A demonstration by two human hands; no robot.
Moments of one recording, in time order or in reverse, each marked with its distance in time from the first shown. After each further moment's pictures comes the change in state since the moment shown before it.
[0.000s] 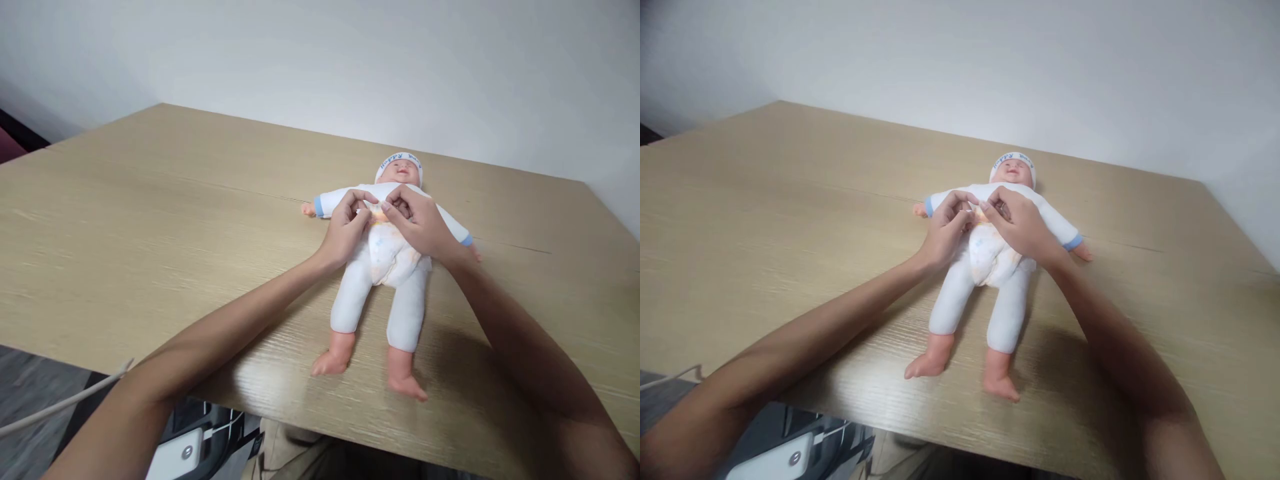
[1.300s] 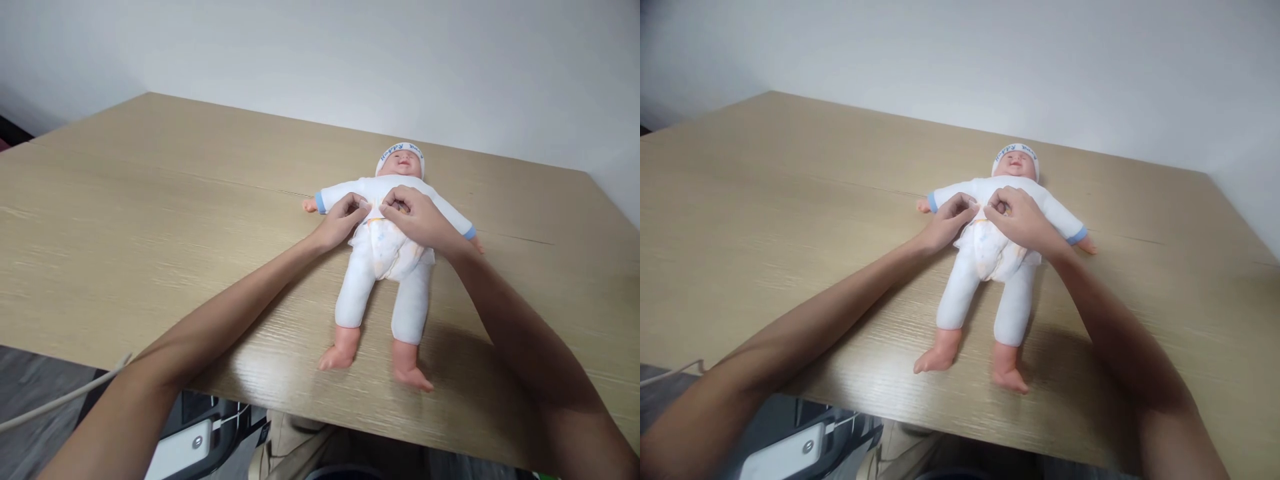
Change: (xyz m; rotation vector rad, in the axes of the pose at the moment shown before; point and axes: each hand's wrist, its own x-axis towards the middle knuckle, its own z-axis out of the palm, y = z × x) left_hand 0.016 -0.040 -0.035 0.110 -0.175 -0.118; right_hand 0.004 0.002 0.006 -0.002 -0.089 0.126
